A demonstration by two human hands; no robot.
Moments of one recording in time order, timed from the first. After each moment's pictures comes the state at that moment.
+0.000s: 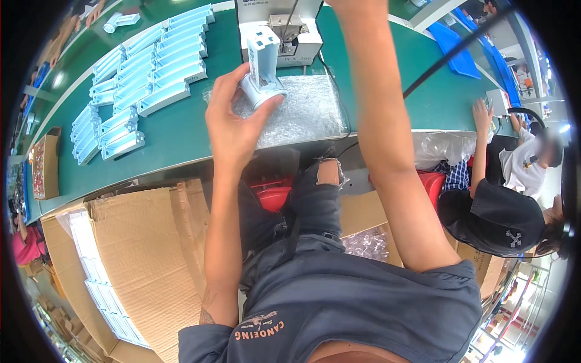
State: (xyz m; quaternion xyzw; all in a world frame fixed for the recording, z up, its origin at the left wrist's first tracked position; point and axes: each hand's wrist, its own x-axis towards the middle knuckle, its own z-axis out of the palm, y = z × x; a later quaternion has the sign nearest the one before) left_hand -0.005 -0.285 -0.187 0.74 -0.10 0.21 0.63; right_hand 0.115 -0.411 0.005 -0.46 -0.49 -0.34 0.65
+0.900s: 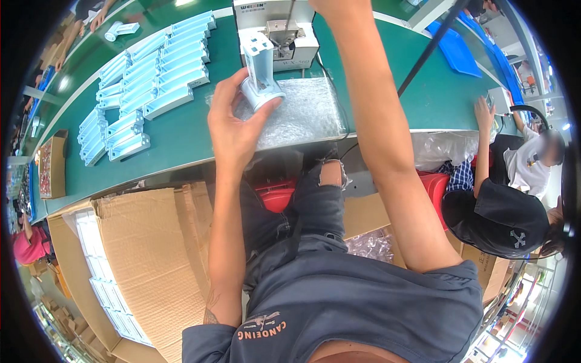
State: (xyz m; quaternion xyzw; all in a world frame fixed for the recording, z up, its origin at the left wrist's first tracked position) left_hand -0.007 -0.286 -0.187 0.73 -0.09 0.20 0.65; right_hand 0.087 -0.410 0.010 -0.52 -0.39 -0.28 0.70
